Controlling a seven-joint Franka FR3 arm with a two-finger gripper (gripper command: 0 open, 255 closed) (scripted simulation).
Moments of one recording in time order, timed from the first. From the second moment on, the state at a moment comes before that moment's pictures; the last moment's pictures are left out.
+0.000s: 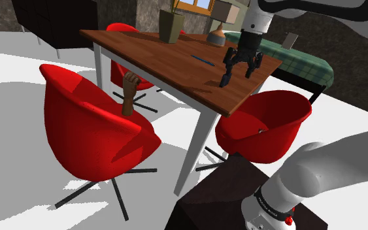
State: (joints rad) arm -0.13 -0.48 -0.01 -2.06 -0.02 1.48 0.38
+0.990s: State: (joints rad) arm -0.31 -0.14 -0.05 -1.77 0.02 1.51 1.03
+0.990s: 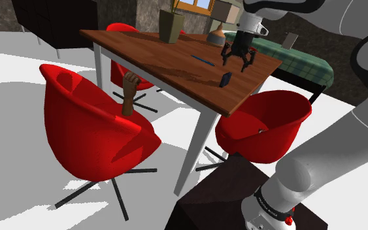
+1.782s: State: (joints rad) arm -0.31 -0.15 -0.05 -1.82 0.02 1.56 1.03
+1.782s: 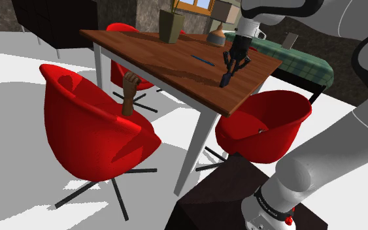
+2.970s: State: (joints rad) arm -0.31 -0.09 -0.05 -1.56 0.02 1.35 1.03
